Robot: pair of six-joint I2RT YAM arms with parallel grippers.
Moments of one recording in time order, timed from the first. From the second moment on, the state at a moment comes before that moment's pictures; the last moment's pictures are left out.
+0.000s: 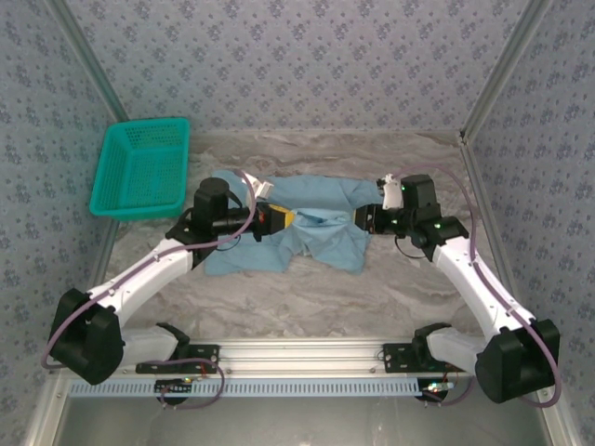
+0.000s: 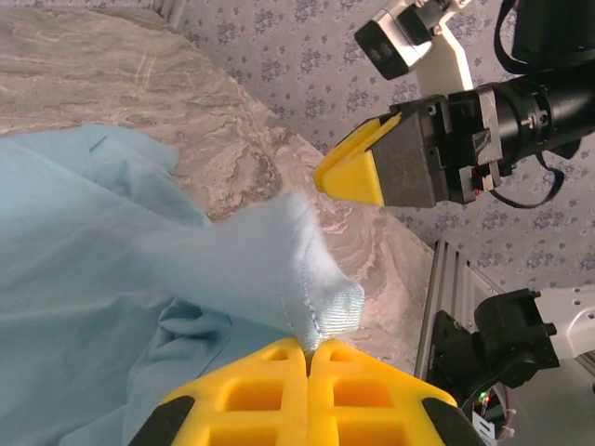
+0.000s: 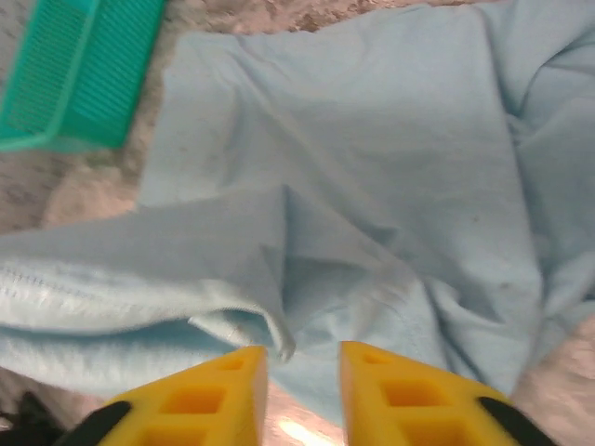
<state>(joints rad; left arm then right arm) -0.54 1.24 0.83 0.08 0.74 -0.36 0.29 1.12 0.91 -0.52 -0.42 0.33</state>
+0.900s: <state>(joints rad) -0.58 1.28 0.89 0.00 0.71 -0.35 0.72 1.30 0.91 -0.34 0.20 0.06</state>
